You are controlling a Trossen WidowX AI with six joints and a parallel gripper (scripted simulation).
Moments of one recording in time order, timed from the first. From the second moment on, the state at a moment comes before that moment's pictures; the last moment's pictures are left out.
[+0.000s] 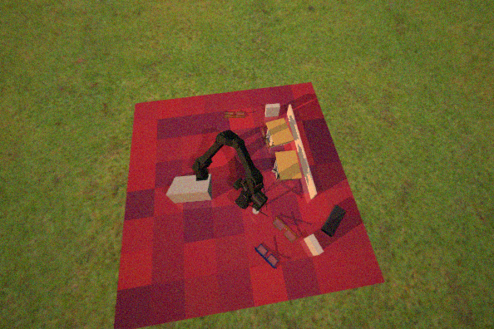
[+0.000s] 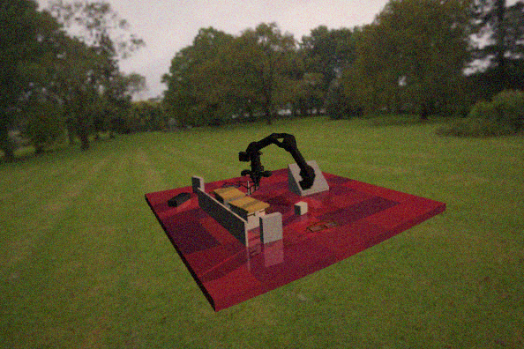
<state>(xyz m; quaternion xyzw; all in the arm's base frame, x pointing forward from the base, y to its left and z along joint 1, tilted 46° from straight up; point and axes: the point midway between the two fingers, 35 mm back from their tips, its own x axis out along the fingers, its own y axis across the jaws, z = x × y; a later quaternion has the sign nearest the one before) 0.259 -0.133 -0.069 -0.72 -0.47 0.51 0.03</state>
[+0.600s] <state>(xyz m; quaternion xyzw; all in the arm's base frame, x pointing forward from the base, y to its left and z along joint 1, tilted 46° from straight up) 0.267 -0.125 -0.061 -0.72 -0.47 0.51 0.03</state>
